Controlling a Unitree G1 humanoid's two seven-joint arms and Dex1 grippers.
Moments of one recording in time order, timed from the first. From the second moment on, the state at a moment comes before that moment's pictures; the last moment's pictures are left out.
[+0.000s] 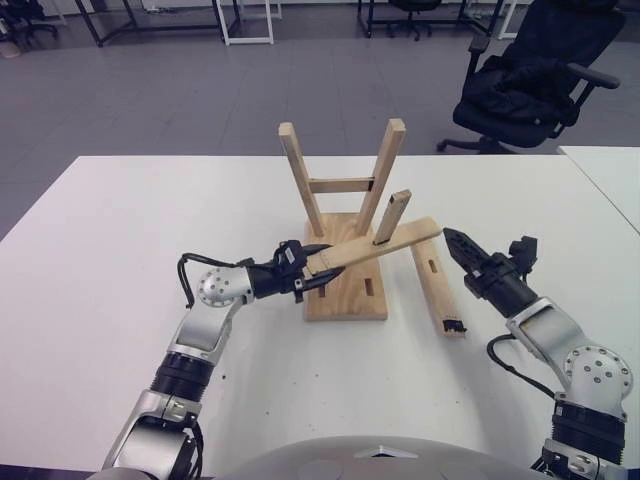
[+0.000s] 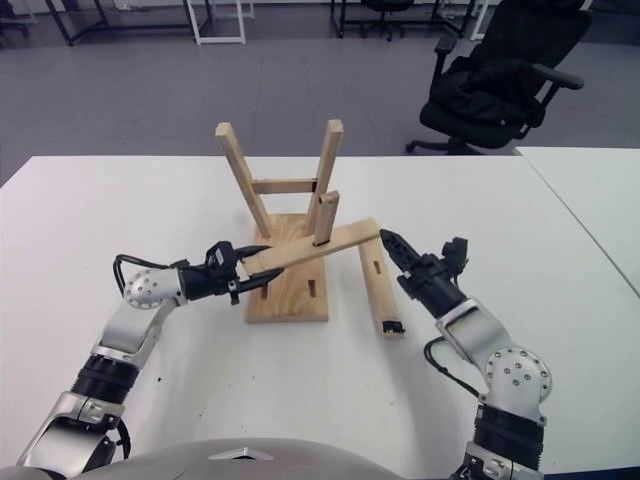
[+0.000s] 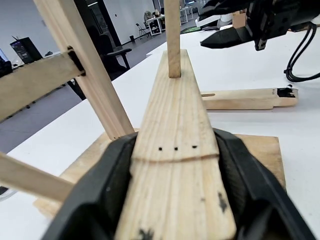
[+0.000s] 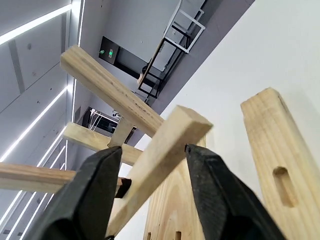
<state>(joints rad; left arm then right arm) -0.21 0.34 -0.17 0.06 -0.17 -0.07 -0.92 0.01 -0.25 -0.46 -0.18 1.42 0.89 0.12</state>
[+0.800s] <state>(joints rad) -0.10 0.31 -0.20 -0.15 -0.23 -0.03 -0.85 -0.15 -0.17 -0.38 -0.10 1.57 0.81 -0.07</state>
